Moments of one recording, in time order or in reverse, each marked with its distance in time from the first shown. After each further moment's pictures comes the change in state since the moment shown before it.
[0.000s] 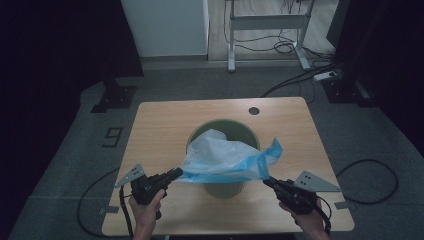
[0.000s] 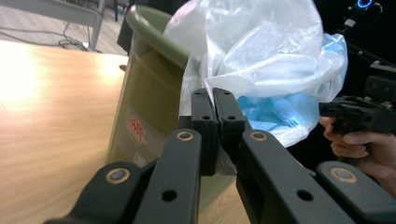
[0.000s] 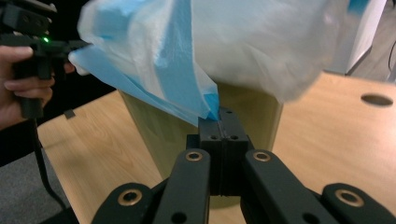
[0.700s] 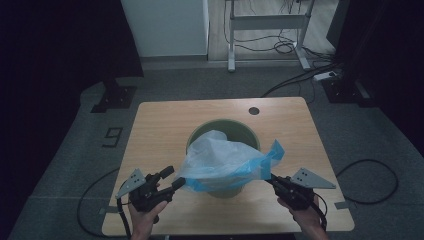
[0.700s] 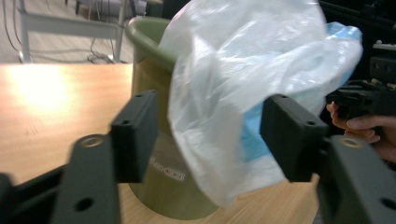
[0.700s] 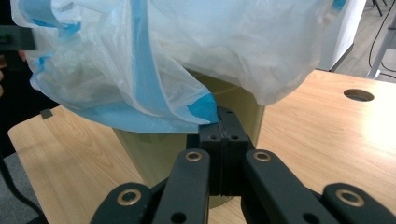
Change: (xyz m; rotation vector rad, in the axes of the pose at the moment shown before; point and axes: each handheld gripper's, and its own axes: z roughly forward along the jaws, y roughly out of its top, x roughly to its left) left arm -0.034 0.008 -0.014 -0.008 0.096 0.169; right arm -0.007 -0.002 0.010 0.005 -0.054 -0.008
